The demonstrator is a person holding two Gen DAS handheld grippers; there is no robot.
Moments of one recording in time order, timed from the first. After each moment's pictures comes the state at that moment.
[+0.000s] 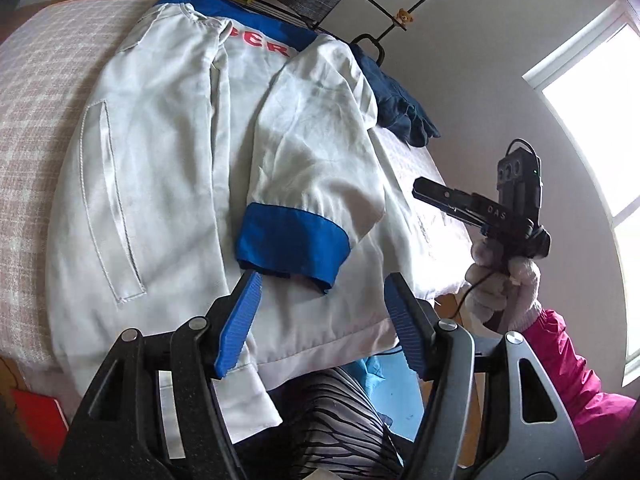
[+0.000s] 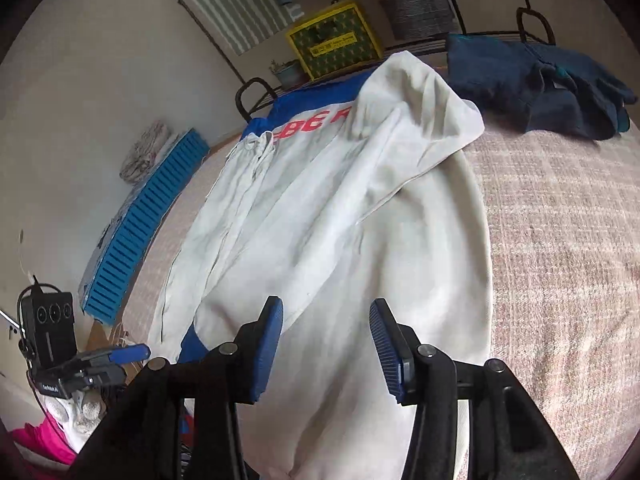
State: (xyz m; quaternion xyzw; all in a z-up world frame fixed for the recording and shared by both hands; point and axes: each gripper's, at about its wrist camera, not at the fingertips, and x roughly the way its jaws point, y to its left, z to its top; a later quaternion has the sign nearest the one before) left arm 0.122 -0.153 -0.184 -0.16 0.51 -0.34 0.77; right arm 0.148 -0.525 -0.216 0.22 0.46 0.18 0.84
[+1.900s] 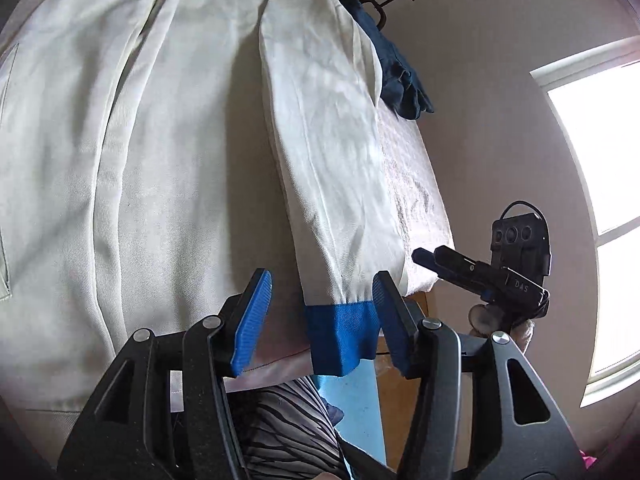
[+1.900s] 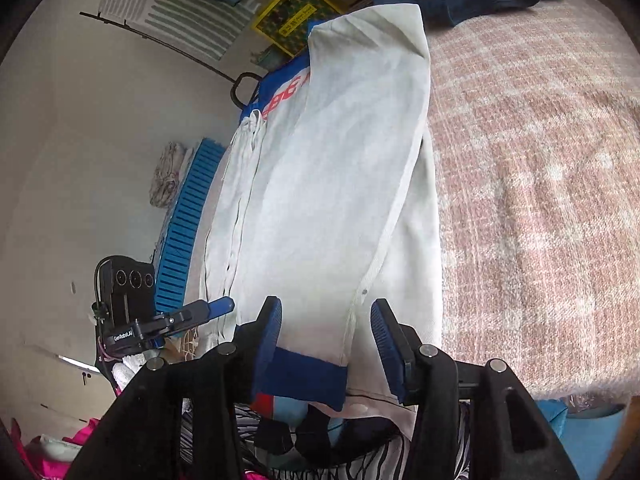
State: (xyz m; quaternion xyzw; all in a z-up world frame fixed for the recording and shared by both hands) left arm 0.153 -0.212 -0.212 -0.21 0.58 -0.35 0.71; right arm 0.059 -0.567 -0.246 0.33 0.51 0.21 0.77
